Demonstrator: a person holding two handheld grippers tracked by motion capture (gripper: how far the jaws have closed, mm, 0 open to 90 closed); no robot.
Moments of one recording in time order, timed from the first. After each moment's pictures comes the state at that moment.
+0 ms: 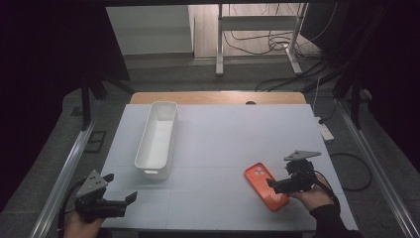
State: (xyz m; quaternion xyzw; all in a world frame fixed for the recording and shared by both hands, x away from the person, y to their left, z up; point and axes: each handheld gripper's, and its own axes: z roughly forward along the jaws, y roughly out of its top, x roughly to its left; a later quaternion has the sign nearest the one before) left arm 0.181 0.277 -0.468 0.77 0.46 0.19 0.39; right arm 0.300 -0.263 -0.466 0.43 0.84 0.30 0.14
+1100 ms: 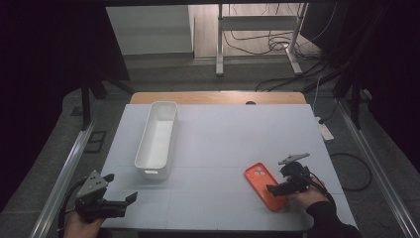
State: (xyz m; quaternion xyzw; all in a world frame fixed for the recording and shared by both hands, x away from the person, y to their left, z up) left arm 0.181 0.277 -0.468 0.78 0.46 0.19 0.39; right arm 0.317 -0.266 -0.506 0.44 0.86 0.23 0.11
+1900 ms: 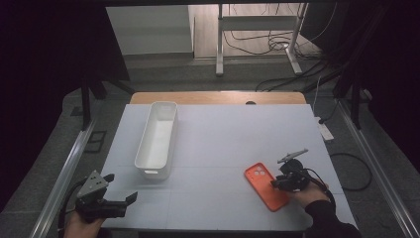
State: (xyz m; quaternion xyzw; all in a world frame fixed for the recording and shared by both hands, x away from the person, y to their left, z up) left arm 0.181 0.276 -0.468 0.78 0.46 0.19 0.39; right arm 0.323 -0.265 -0.498 0.43 0.87 0.22 0.06
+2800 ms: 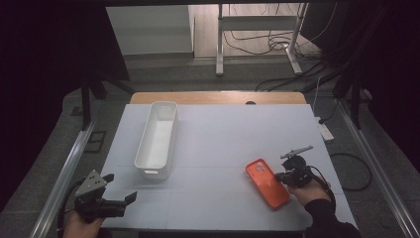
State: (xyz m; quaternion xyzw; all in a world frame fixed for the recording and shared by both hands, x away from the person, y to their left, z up) left arm 0.183 0.279 -0.468 0.77 0.46 0.18 0.40; right arm 0.324 -0.268 -0.485 0.45 0.86 0.24 0.08
